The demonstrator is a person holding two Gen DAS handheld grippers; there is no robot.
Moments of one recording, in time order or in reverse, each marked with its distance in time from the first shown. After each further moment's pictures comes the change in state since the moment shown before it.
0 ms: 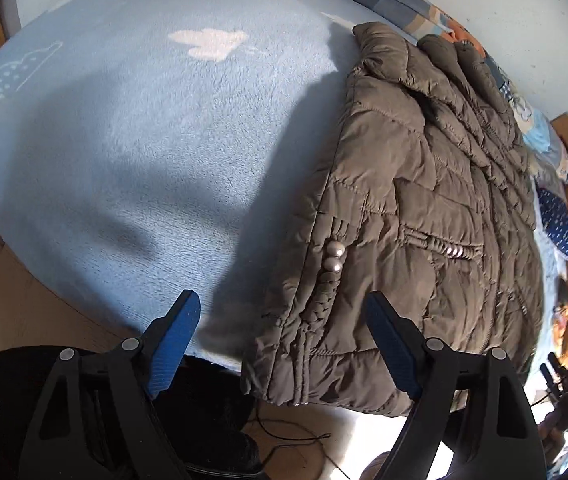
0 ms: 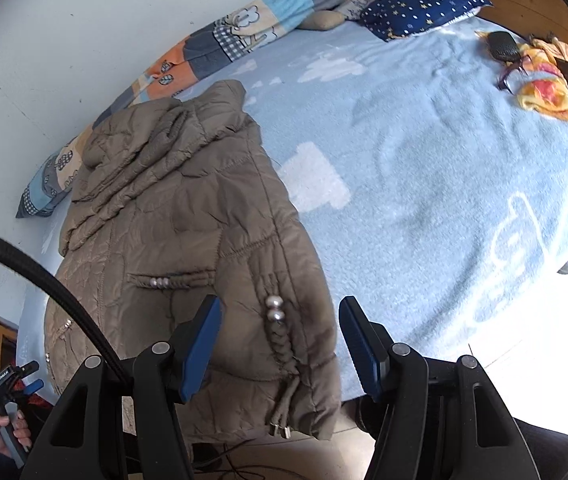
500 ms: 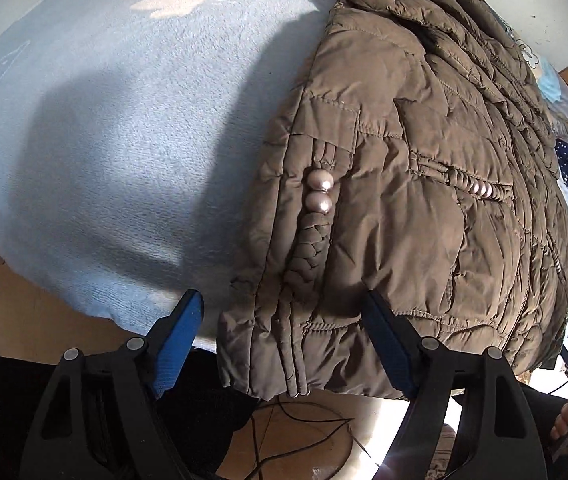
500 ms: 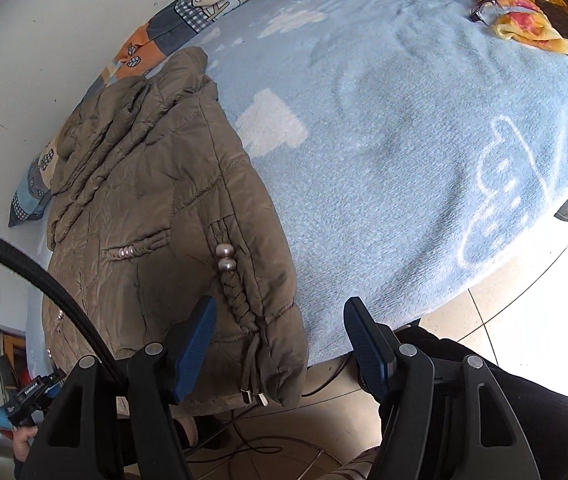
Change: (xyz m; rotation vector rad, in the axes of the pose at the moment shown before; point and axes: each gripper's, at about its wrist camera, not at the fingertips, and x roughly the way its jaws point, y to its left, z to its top) left arm 0.037 -0.019 -0.020 0.065 0.111 0.035; right arm 0.014 -0.027 -0.017 0.095 0.137 0.005
